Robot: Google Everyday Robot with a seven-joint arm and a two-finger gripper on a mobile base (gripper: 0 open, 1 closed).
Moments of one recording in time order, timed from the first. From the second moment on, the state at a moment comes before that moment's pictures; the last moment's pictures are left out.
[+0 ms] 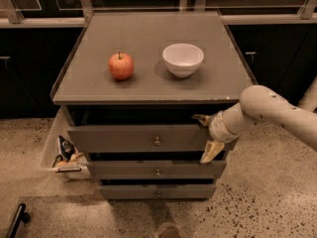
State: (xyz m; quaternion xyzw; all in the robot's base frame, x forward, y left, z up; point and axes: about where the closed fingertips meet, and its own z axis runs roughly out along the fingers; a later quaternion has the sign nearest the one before) arm 0.578 -0.167 0.627 -0.73 0.62 0.08 0.28
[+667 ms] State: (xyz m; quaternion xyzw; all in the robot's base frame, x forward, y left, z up) arm 0.577 -0.166 0.632 -0.73 0.62 0.08 0.28
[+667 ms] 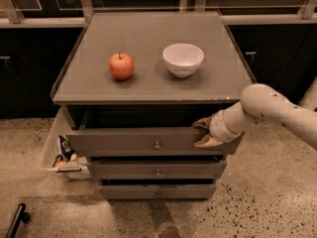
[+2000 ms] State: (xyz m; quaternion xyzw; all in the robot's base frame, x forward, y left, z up) arm 0.570 -0.171 0.630 -0.72 0.62 0.09 0.28
